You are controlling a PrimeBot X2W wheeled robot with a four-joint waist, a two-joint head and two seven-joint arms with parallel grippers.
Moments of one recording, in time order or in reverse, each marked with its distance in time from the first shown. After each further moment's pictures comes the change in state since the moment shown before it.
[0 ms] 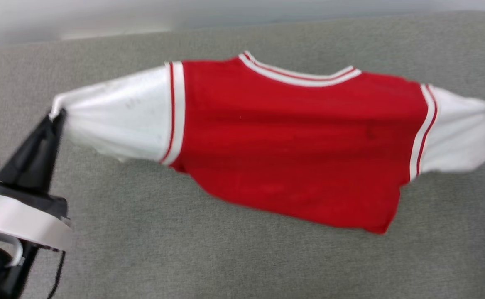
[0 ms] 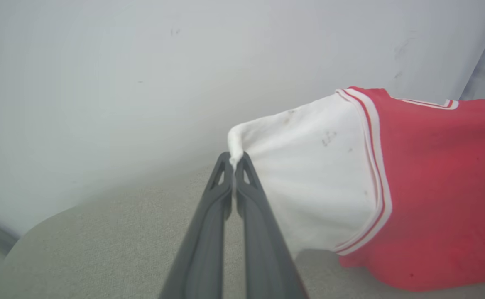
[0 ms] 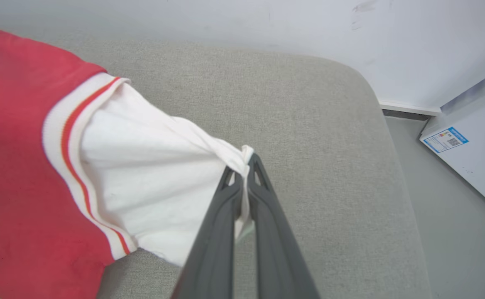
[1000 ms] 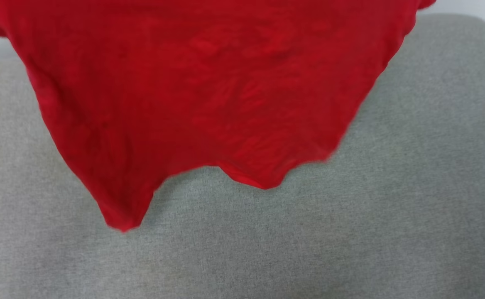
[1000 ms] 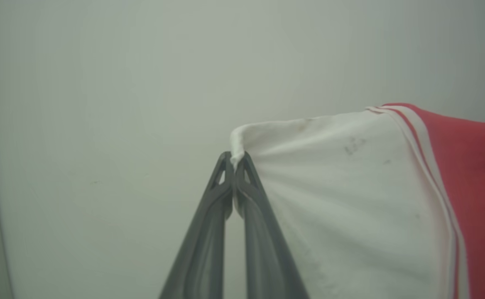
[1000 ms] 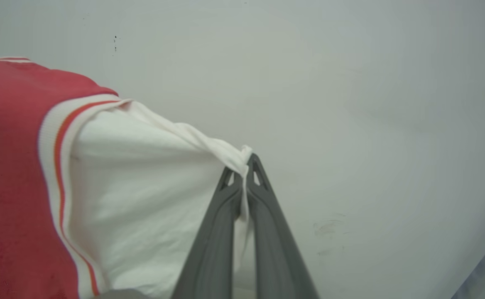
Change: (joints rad) left arm -0.490 0.182 0.269 -0.067 -0.060 0.064 -0.049; right arm -0.507 0.039 0.010 -0.188 0.032 0.000 -0.129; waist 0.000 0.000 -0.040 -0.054
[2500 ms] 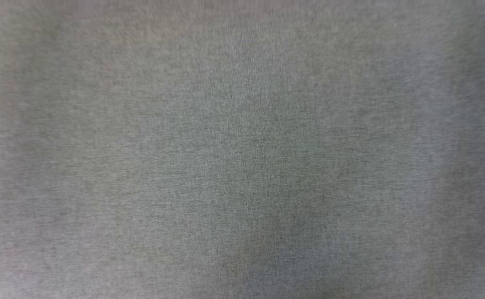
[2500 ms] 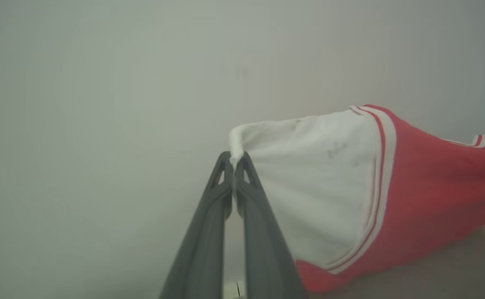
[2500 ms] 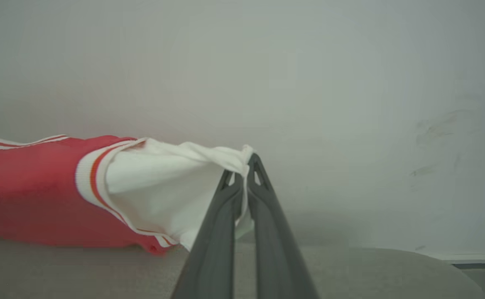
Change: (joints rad) left arm -0.570 -0.137 -0.496 0.959 0.045 -0.145 -0.417; right arm -0.438 0.188 -0.004 0.907 -0.290 0.000 -0.564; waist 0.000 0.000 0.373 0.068
